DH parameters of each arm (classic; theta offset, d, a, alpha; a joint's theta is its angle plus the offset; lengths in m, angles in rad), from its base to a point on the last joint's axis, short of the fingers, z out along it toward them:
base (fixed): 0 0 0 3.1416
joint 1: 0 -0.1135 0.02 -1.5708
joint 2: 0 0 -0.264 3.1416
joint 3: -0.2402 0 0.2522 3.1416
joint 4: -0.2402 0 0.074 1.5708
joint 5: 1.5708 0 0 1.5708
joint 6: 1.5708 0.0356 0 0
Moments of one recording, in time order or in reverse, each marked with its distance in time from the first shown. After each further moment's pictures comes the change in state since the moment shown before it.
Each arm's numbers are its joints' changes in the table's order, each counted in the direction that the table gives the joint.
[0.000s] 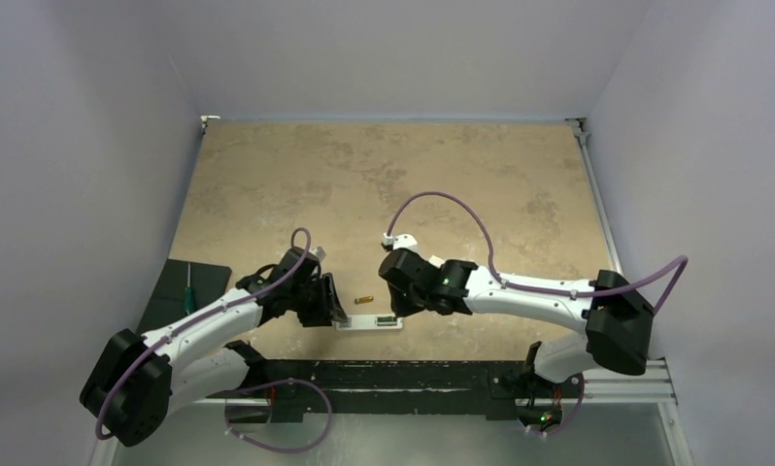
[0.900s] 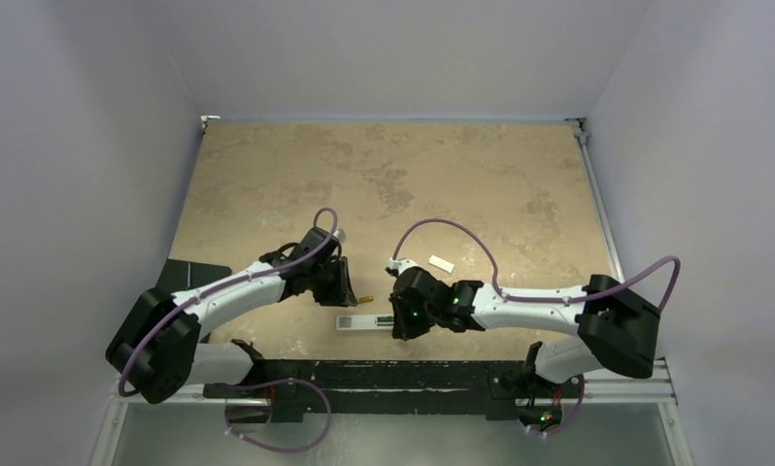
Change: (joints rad) left arm 0.038 -0.238 -0.206 0.012 -0.053 0.090; right arm 0.000 0.071 0.286 0.272 -0.256 -0.004
